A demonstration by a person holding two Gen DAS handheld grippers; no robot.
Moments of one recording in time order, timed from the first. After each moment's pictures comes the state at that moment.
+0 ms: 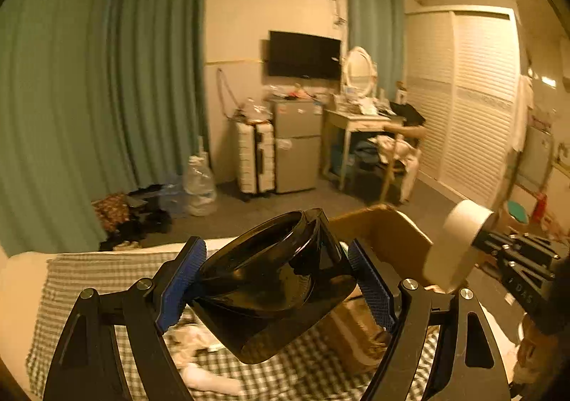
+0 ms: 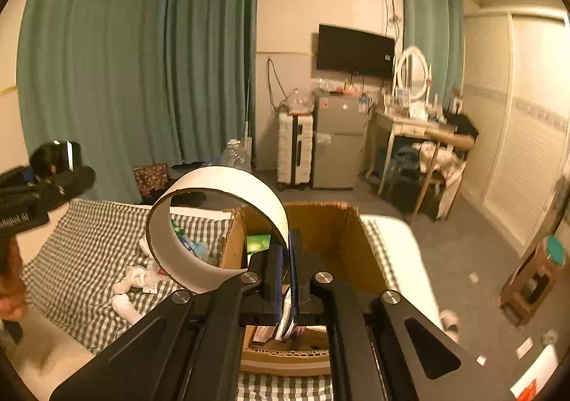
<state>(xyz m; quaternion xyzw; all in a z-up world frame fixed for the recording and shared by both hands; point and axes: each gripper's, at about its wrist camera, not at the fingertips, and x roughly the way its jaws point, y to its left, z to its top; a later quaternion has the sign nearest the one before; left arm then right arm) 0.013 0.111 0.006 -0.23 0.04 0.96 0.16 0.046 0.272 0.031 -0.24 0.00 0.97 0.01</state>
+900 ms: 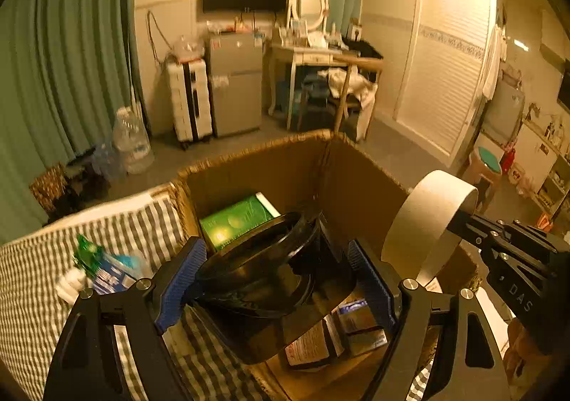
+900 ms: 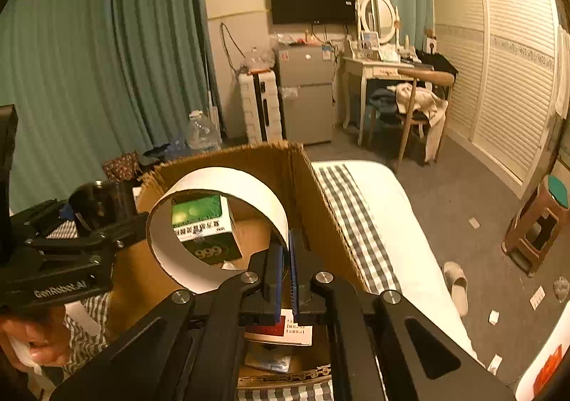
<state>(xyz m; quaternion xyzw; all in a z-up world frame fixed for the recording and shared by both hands) -0.072 0.245 -0.114 -0.36 0.07 0.90 0.25 -0.018 0.353 -0.044 -0.31 0.07 0.94 0.08</state>
